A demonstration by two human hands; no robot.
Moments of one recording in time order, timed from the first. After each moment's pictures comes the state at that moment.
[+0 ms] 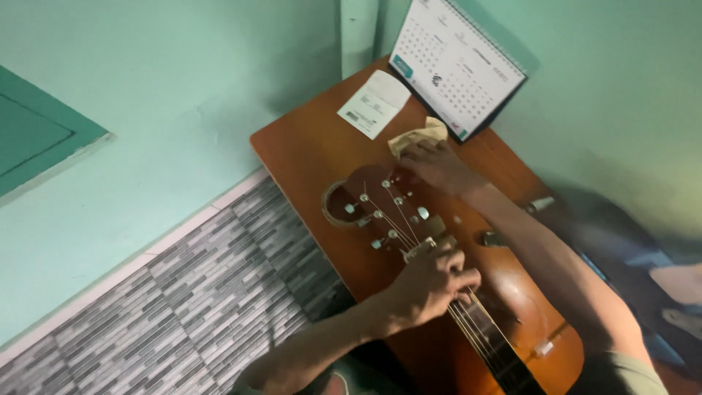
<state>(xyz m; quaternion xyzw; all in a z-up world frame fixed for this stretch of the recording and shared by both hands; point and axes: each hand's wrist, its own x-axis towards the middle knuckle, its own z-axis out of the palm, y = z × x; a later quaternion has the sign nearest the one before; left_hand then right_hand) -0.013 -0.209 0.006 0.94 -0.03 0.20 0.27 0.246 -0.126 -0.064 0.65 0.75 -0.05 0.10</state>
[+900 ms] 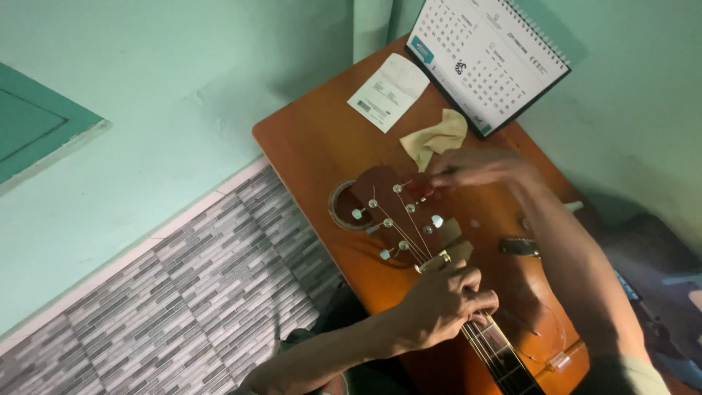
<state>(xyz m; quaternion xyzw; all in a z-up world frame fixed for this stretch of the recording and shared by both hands) -0.017 -0.207 0.000 0.94 -0.01 0.23 0.26 0.257 -0.117 0.000 0.61 0.61 -0.51 0.01</state>
